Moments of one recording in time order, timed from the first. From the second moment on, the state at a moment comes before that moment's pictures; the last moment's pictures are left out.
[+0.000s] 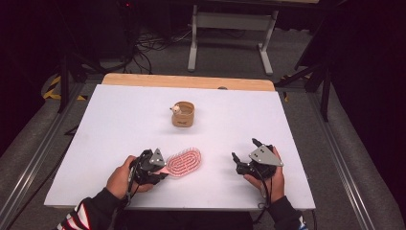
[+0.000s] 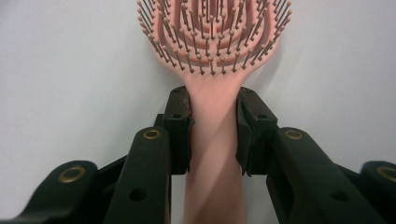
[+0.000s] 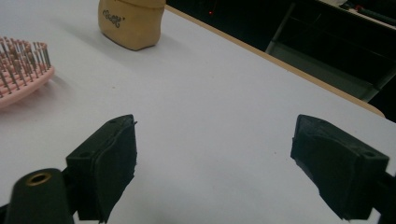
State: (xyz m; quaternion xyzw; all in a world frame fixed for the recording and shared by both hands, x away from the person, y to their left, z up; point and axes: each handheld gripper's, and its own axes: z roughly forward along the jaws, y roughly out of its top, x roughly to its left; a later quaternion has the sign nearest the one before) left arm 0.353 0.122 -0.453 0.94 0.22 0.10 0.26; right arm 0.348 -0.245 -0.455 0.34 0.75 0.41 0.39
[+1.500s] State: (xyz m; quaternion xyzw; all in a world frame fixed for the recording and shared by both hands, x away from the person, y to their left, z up) left arm 0.344 0.125 -0.444 0.79 0.26 0.26 0.50; right arm 0.339 -0.186 -0.396 0.33 0.70 0.56 0.30
